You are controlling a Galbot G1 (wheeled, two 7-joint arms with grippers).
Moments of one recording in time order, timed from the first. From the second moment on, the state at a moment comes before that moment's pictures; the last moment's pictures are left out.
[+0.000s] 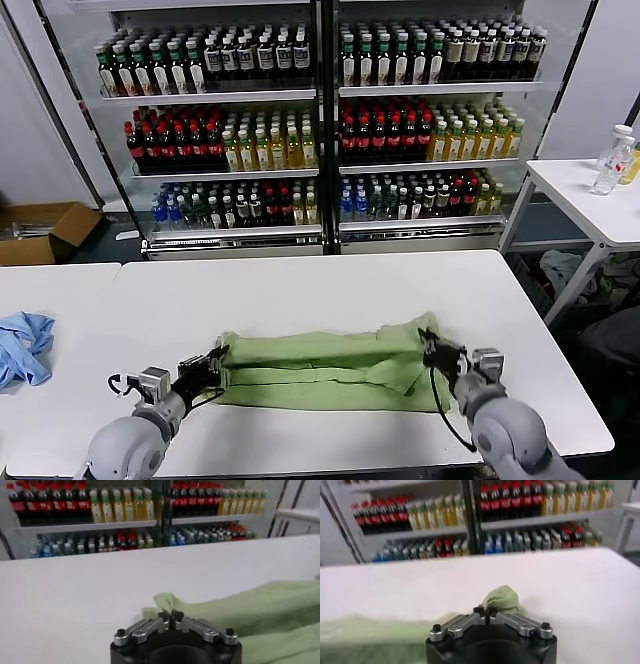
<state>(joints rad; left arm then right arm) 1.32 -1.04 -0.43 -1.93 -0.49 0.48 -0.04 -1.30 1.07 0.39 2.02 0.64 -0.53 0.22</state>
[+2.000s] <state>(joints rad) 1.37 -1.28 -0.46 -2.14 -0.80 0.45 -0.20 -1.48 1.11 0.46 2.16 0.57 -0.53 0.23</state>
